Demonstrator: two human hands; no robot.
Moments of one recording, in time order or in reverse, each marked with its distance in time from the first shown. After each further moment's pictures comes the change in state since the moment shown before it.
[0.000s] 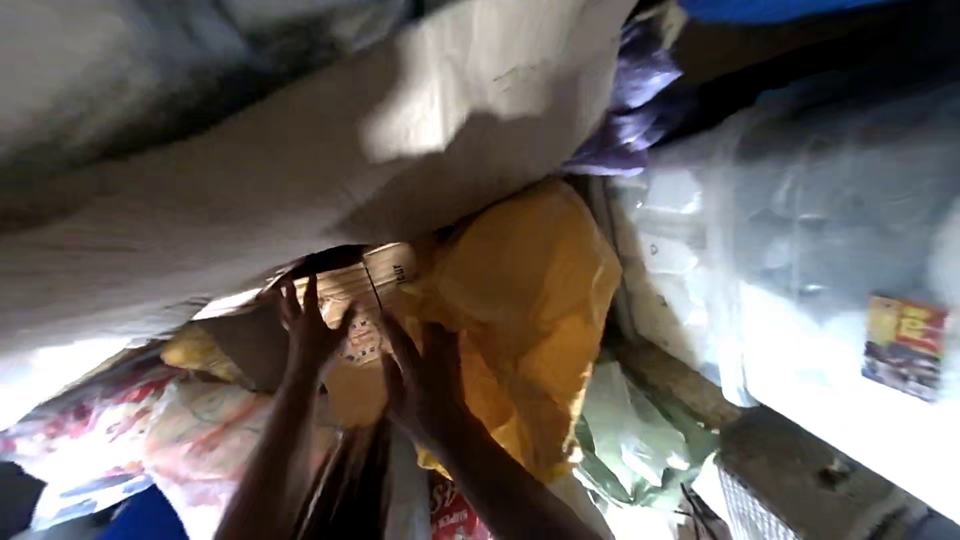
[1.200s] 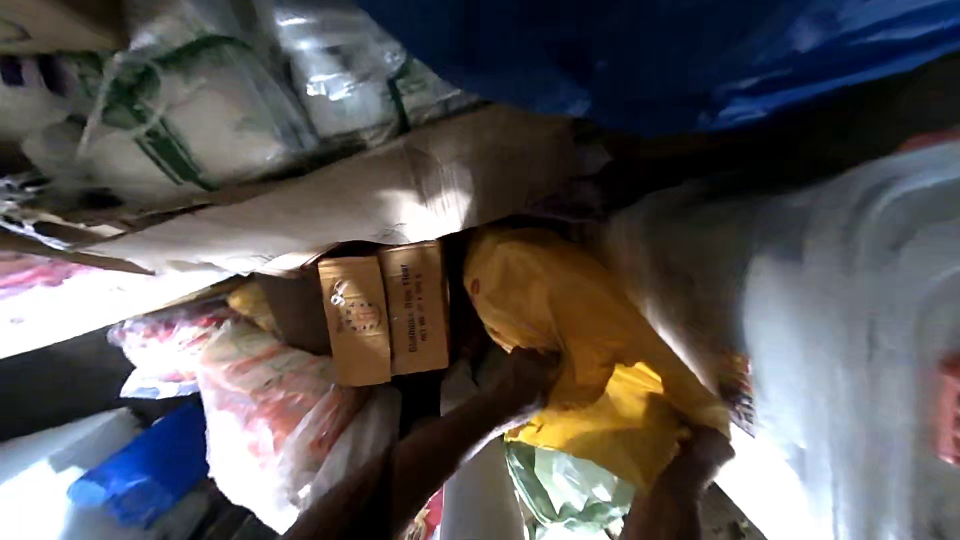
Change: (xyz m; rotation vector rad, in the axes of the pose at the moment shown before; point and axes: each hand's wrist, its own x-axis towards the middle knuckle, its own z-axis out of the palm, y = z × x) left_hand -0.174 0.343 0.055 -0.076 -0.588 0.498; right_hand -0.066 0.155 -0.305 0.317 0.570 1.138
